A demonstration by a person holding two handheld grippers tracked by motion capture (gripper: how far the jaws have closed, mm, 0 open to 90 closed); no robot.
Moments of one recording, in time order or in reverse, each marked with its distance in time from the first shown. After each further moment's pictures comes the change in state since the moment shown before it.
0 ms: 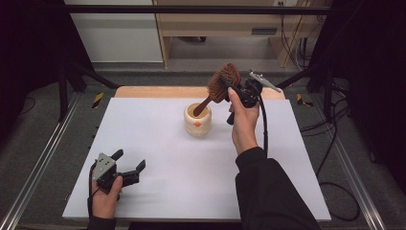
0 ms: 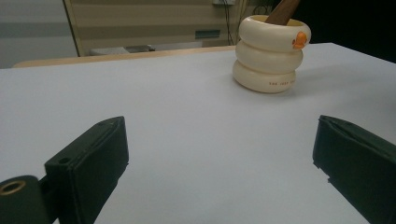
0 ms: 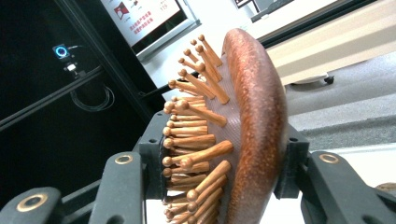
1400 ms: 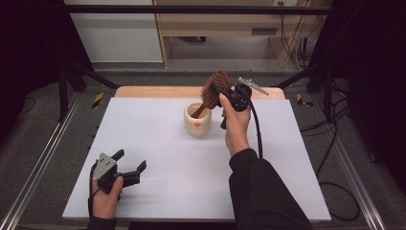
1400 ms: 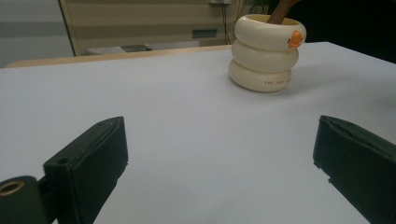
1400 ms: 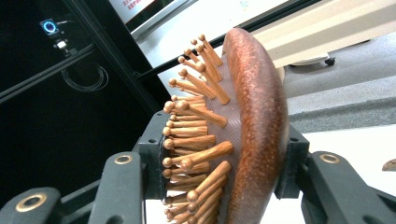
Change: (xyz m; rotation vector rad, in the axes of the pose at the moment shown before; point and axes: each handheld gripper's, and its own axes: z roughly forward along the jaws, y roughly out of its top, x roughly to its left) left arm -0.002 0.000 0.001 0.005 -0.013 0.003; right arm -0.001 -0.026 0.019 0.075 -0.013 -0.010
